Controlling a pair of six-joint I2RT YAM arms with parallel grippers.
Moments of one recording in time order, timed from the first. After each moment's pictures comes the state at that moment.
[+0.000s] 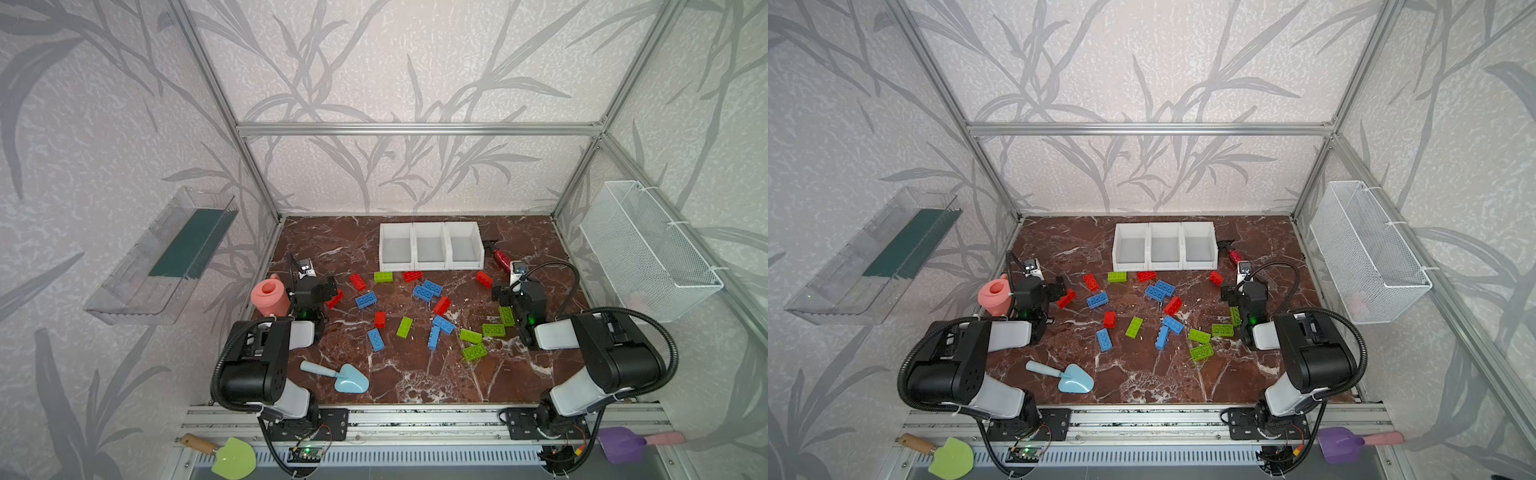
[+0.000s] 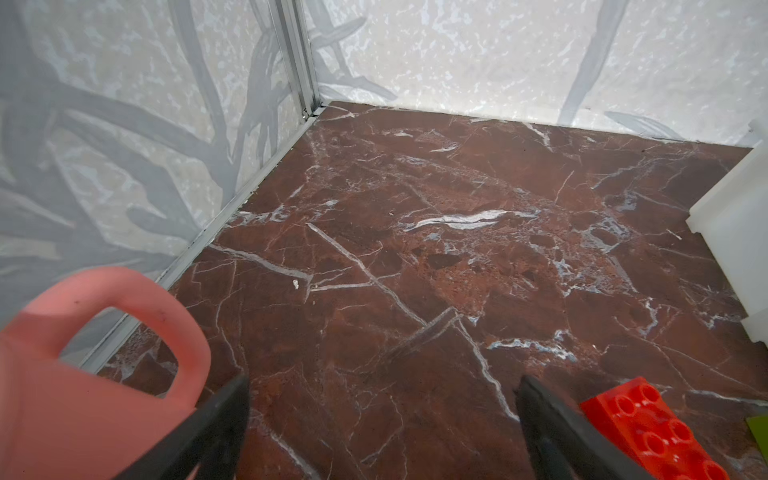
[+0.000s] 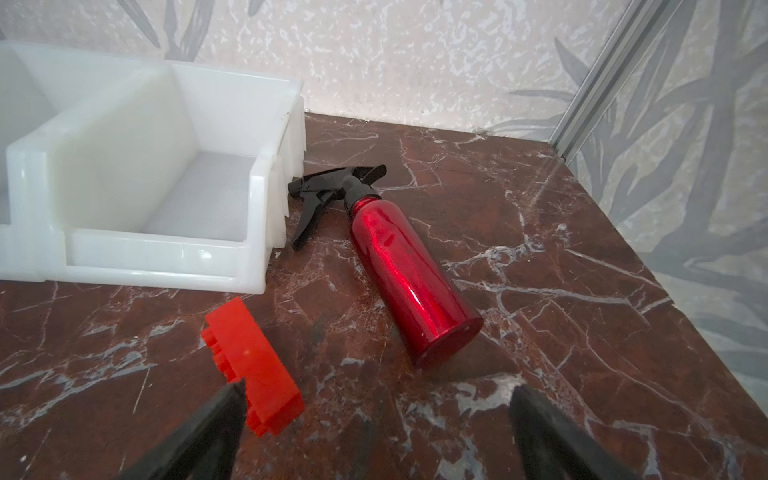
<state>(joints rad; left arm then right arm) 0.00 1.52 0.41 0.71 -0.30 -0.08 0.12 1.60 0.36 0.90 0.17 -0.05</state>
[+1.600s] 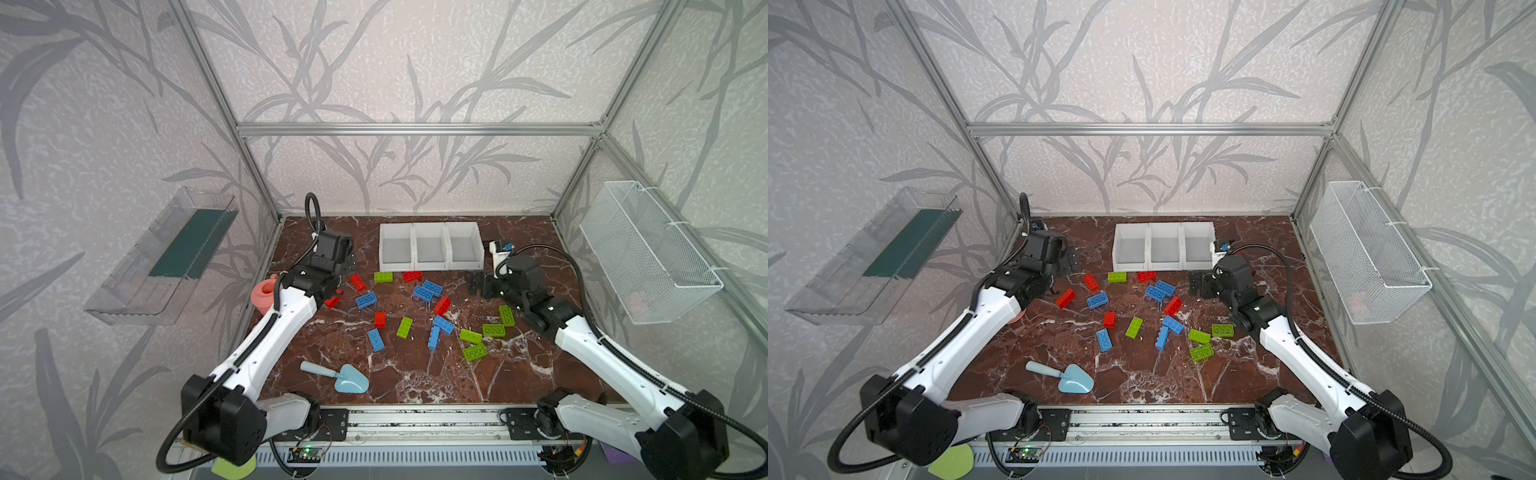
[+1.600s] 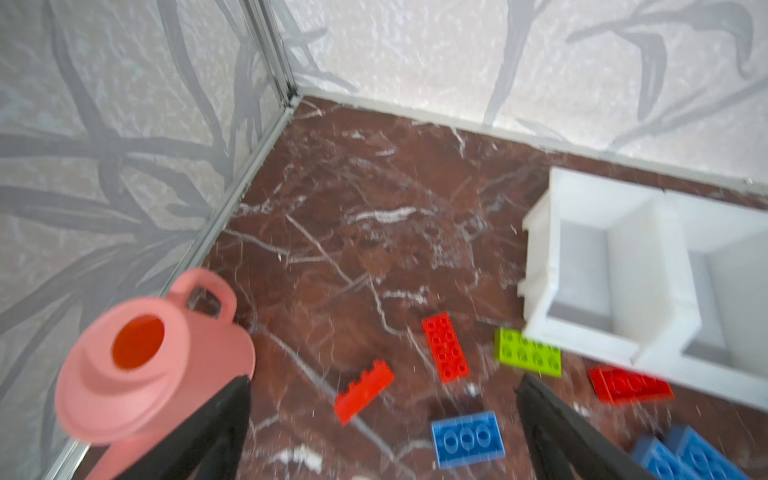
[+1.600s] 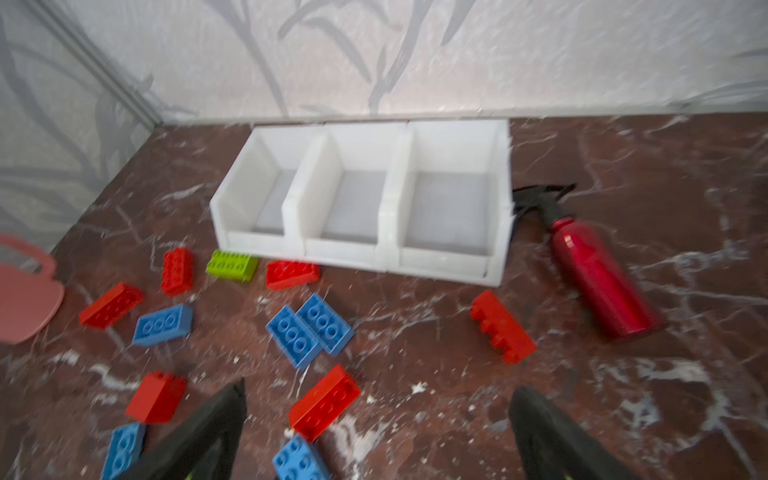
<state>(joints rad) -0.35 1.18 1.11 -0.70 -0.48 -0.45 0.52 1.12 0.83 -0.30 0.09 0.32</state>
